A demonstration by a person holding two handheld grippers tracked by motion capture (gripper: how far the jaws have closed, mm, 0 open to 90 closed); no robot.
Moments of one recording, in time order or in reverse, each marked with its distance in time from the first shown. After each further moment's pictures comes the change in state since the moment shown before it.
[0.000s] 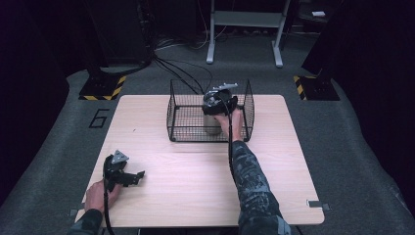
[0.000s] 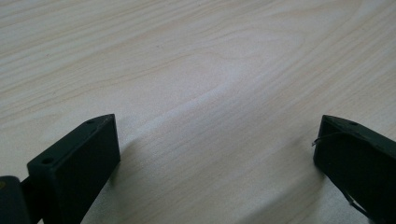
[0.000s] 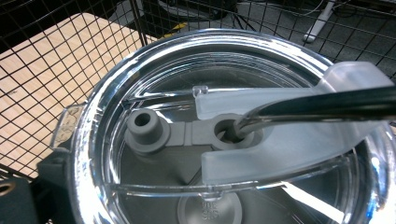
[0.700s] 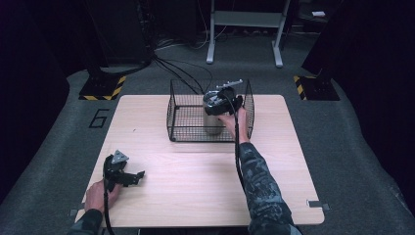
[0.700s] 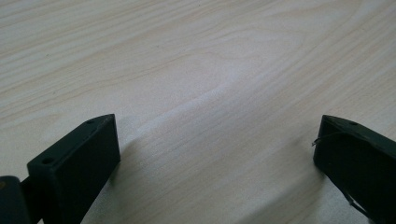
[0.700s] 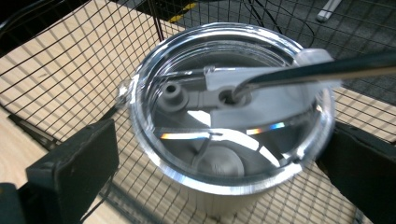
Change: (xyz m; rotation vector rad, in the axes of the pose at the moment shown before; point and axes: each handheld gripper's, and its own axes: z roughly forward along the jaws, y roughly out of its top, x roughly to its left) left arm 0.000 0.000 0.000 0.000 0.000 0.001; right arm -0.001 0.008 -0.036 0.080 0.039 0.012
